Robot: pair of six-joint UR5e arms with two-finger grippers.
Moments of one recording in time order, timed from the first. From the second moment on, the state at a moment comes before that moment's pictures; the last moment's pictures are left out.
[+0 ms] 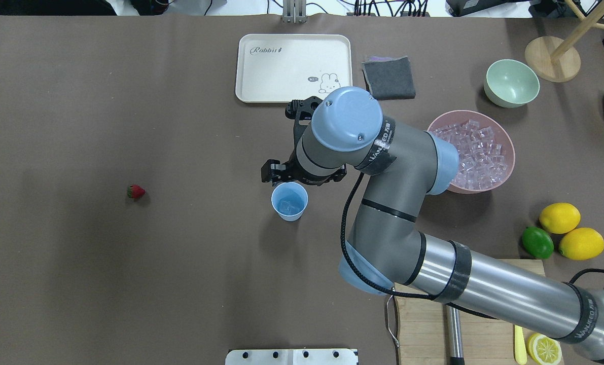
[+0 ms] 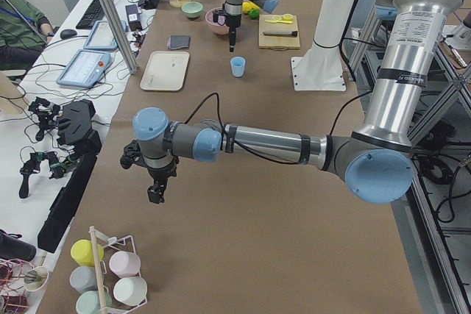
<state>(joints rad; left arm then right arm) -1.52 -1.78 -1.47 -1.63 -2.29 0.06 0.61 -0.87 1.70 -1.45 1.99 1.17</state>
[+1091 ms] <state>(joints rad) -1.53 -1.78 -1.48 -1.63 -2.29 0.06 0.93 -1.26 1.82 -1.44 2.28 0.63</state>
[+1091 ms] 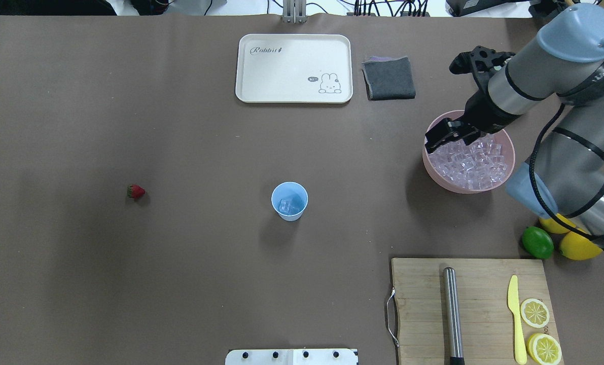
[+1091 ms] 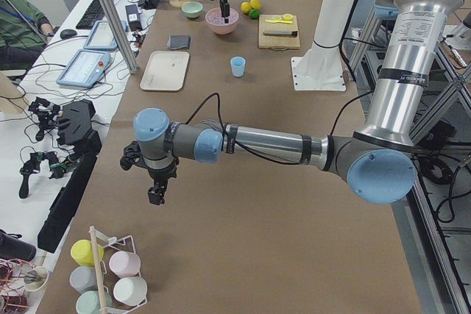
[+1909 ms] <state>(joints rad) -1.53 -1.78 -1.48 -1.63 -2.29 0.06 0.95 -1.29 1.73 -1.44 2.27 0.59</state>
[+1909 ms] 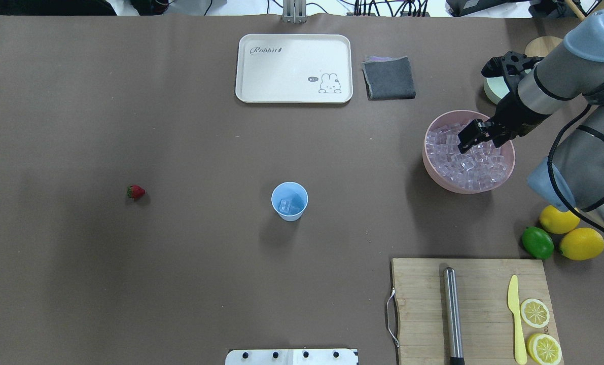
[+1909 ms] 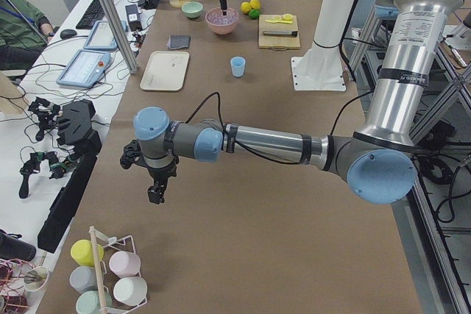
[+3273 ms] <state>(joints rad) -1.53 -1.78 -1.48 -1.63 -2.29 0.06 0.91 -1.25 1.63 -1.47 2.25 0.55</state>
